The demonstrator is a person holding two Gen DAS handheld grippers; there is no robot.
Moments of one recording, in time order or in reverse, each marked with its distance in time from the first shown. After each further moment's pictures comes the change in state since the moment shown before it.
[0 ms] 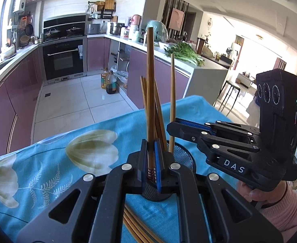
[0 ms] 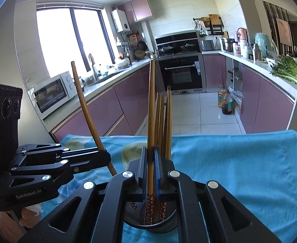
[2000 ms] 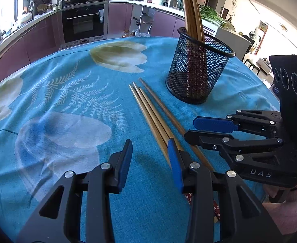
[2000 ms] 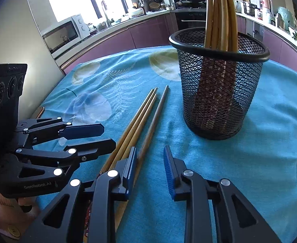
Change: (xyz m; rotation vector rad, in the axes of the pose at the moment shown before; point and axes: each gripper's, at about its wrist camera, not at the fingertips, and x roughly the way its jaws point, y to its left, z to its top) left arm 0.022 0.048 -0.165 -0.107 0.213 0.121; right arm 0.023 0.041 -0.118 -0.068 0.336 0.079
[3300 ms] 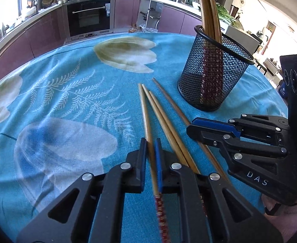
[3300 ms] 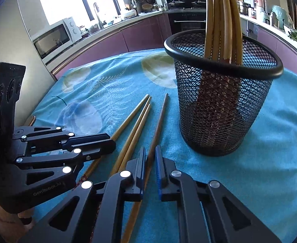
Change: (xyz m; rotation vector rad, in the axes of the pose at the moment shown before) left arm 0.020 0.009 0.015 -0.045 0.039 0.035; right arm 0.018 -0.001 0.016 0.047 -0.011 -0.040
